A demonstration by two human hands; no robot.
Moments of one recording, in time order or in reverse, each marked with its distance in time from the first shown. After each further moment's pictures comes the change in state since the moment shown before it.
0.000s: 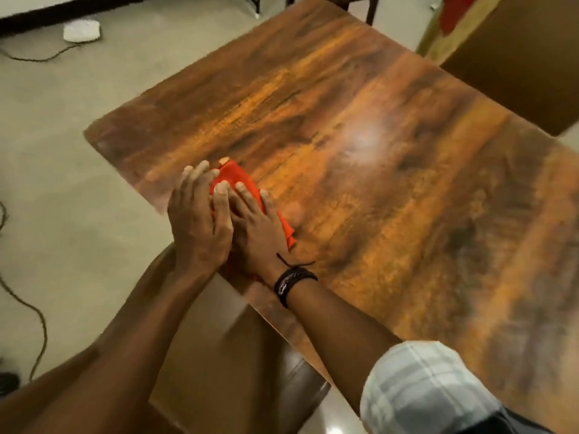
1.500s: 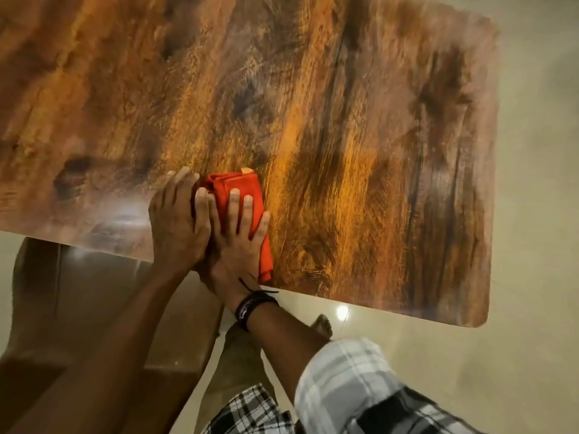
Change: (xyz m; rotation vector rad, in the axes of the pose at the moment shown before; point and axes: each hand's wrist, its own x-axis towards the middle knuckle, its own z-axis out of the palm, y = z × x) left_hand -0.196 0.169 0.087 0.043 -0.528 0.289; right_hand -0.302 0.024 0.029 -0.027 0.210 0.906
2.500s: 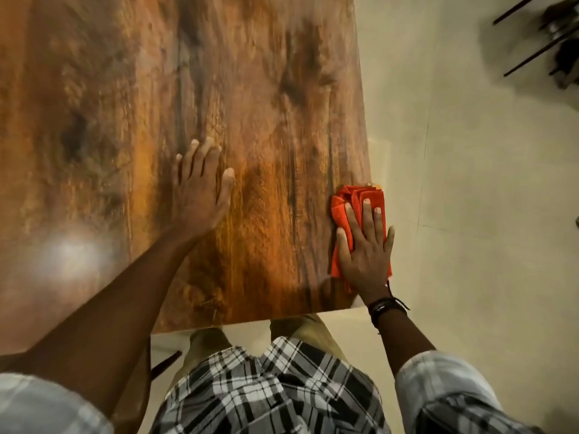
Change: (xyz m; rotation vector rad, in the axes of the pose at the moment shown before) left_hand 0.073 0.197 0.144 0.086 -0.354 0.351; right_hand -0.088 0.397 -0.080 0.118 0.094 0.525
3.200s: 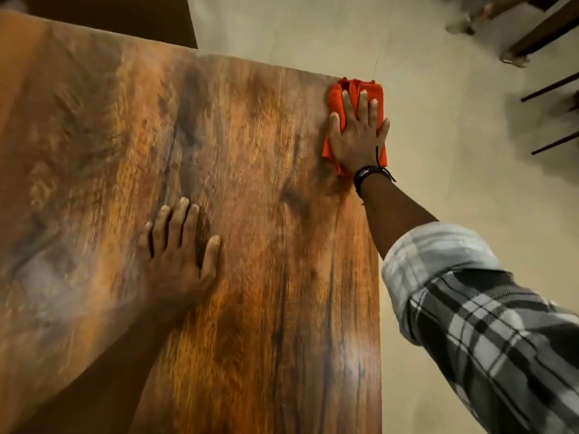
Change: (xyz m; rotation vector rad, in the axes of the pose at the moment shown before) left_hand 0.103 0.001 0.024 0.186 0.162 -0.239; right_hand 0.456 -0.106 -0.027 -0.012 -0.007 -0.079
